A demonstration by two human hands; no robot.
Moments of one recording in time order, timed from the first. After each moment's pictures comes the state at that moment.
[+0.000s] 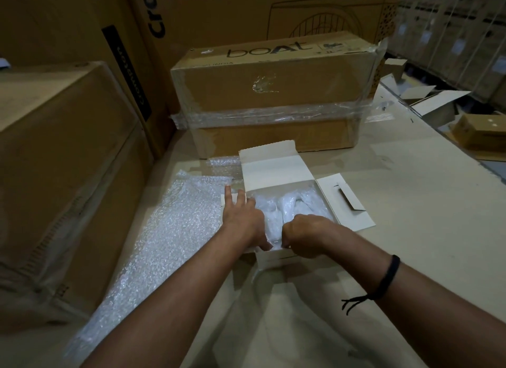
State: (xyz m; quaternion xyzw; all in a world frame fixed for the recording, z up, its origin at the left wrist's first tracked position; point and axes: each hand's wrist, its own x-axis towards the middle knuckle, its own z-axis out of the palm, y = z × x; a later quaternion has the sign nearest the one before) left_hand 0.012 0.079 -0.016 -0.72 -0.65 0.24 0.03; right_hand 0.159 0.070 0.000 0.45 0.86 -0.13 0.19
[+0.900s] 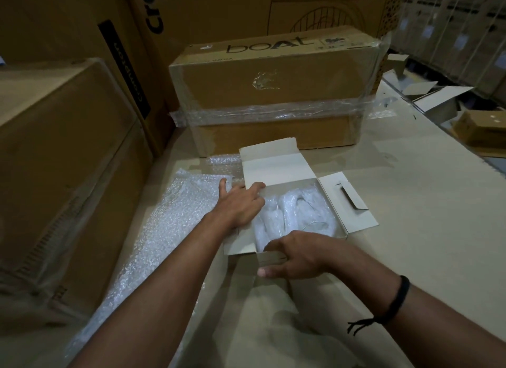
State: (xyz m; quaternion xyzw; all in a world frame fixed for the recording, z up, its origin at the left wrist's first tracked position) left_hand -0.020 0.109 -0.018 -0.73 -0.66 -0.03 -0.15; right_hand 0.159 0.046 -0.008 0.42 0.85 -0.29 0.13
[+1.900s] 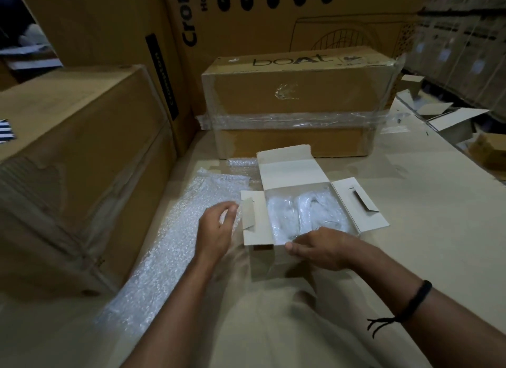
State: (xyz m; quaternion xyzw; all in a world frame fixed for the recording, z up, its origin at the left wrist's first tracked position) left_hand -0.067 0.000 -0.040 -0.55 -0.66 -0.49 -0.17; right_hand 0.175 0.029 0.001 0.47 0.83 -0.27 0.12
